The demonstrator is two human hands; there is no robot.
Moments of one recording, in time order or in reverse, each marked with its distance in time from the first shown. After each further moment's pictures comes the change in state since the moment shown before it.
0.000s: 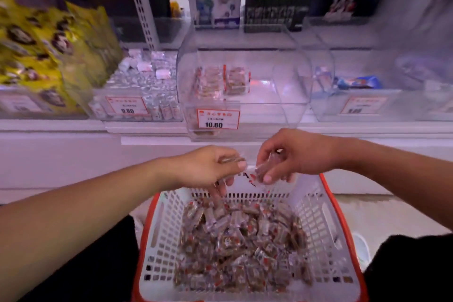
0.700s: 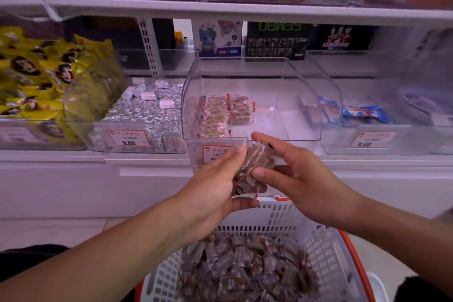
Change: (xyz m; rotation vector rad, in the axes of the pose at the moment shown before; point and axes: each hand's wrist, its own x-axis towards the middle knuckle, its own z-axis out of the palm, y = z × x) left_hand -0.011 0.044 0.011 -0.791 0.245 0.124; right_hand -0.002 -0.044 0.023 0.223 0.485 -0.252
